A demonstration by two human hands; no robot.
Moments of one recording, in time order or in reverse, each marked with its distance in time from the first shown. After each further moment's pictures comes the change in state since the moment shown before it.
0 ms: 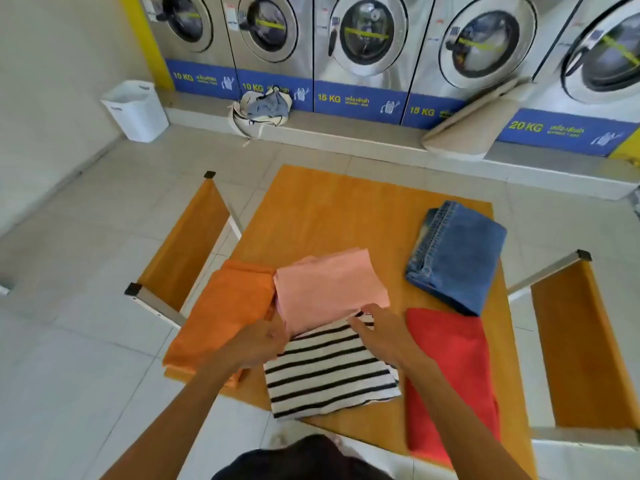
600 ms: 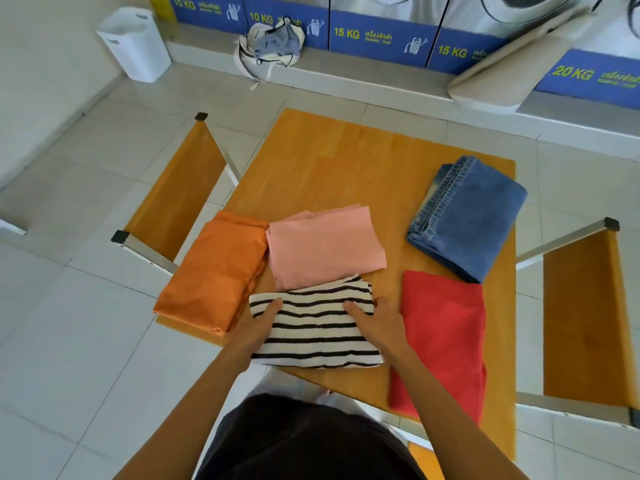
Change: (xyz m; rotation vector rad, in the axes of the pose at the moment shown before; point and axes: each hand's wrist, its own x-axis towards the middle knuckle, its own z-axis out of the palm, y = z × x) left_hand -0.002 -0.014 0.071 -0.735 0.258 -0.413; right_hand -0.003 0.050 0.032 0.249 0.084 0.299
